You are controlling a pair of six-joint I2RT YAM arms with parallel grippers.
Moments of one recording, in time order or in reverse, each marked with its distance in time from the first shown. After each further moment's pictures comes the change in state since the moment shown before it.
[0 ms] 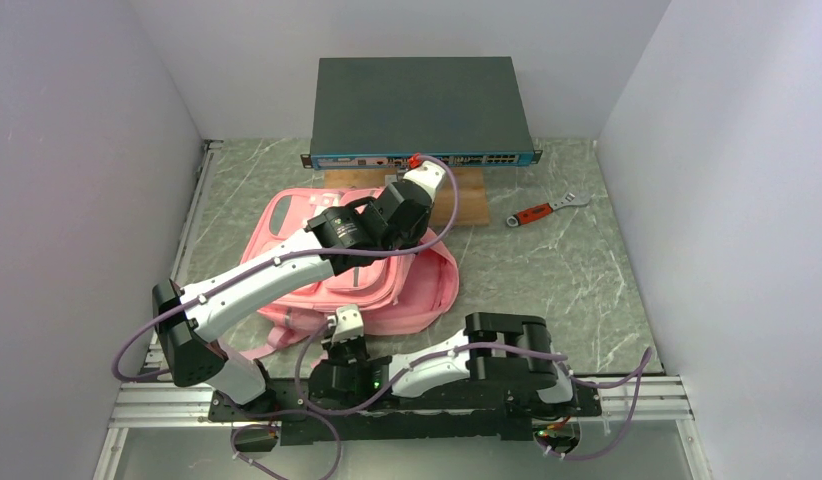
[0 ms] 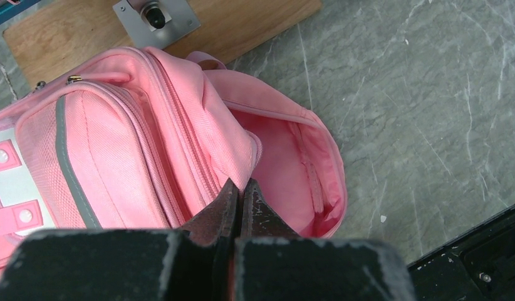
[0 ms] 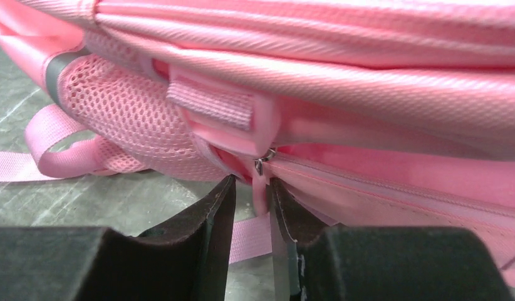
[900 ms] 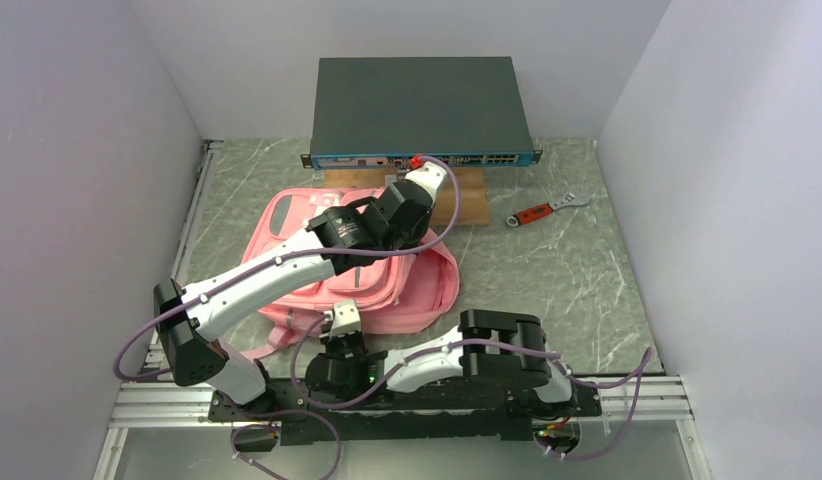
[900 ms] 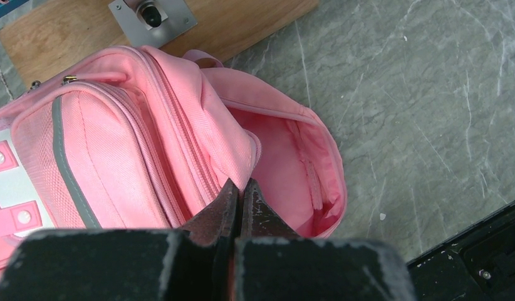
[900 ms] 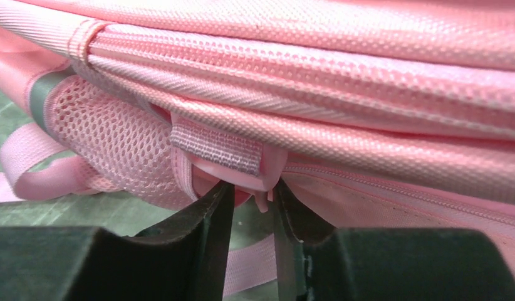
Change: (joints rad) left arm 0.000 0.005 0.002 -0.001 0.010 0.004; right arm -0.030 0.019 0.016 0.009 -0.002 -0.018
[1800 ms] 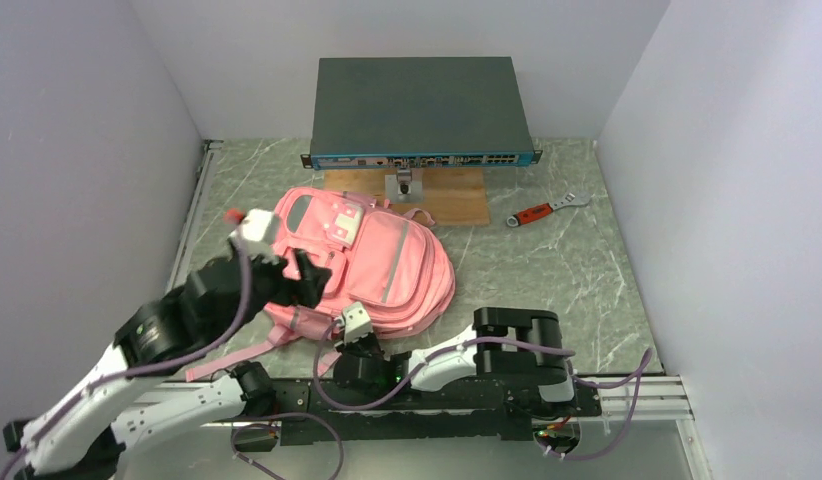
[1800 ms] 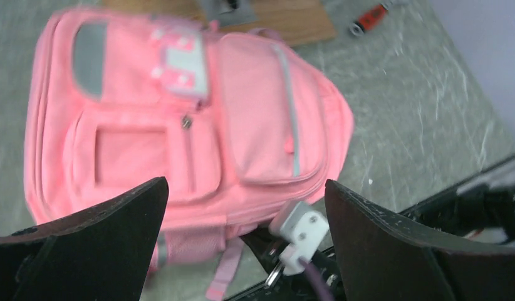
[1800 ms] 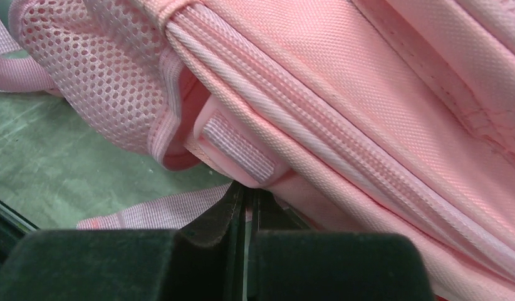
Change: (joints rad) left arm 0.042 -0.762 -0.388 -0.132 0.016 -0.080; right arm -0.016 -0.074 -0.202 0.168 -0.195 -0.172
